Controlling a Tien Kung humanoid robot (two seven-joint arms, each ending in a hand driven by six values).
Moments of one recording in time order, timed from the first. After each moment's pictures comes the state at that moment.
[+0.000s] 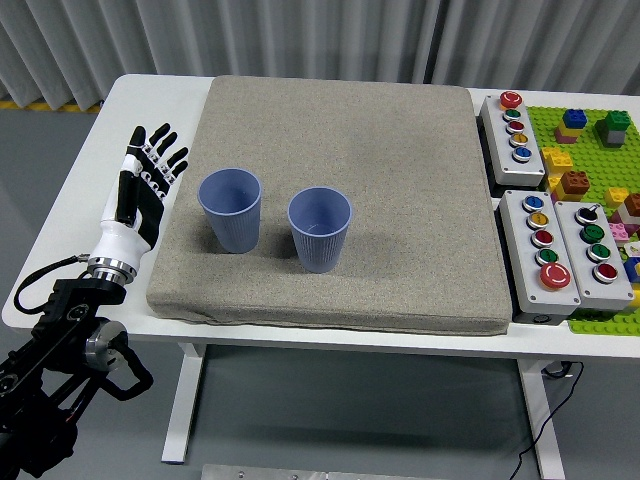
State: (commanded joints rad) left arm -0.18 0.23 -1.17 -1.37 0.75 0.14 -0.31; right arm 0.13 -0.07 1.94 0.24 -1.73 -0.15 -0.37
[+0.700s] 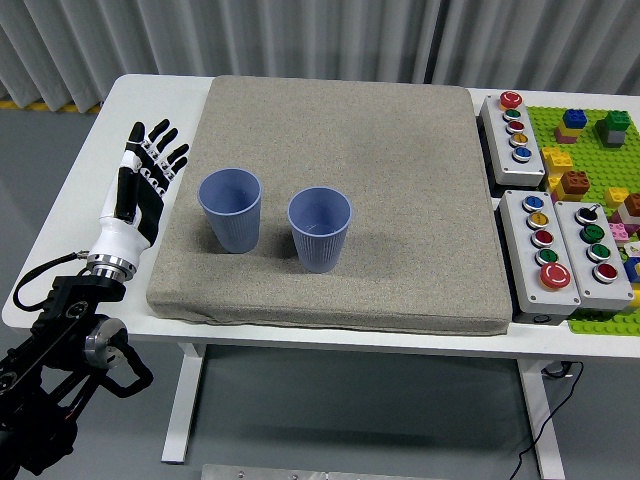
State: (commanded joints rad) left arm -0.18 0.23 -1.17 -1.38 0.75 0.14 -0.31; right arm 0.14 -0.07 1.95 0.24 -1.73 -0.15 -0.38
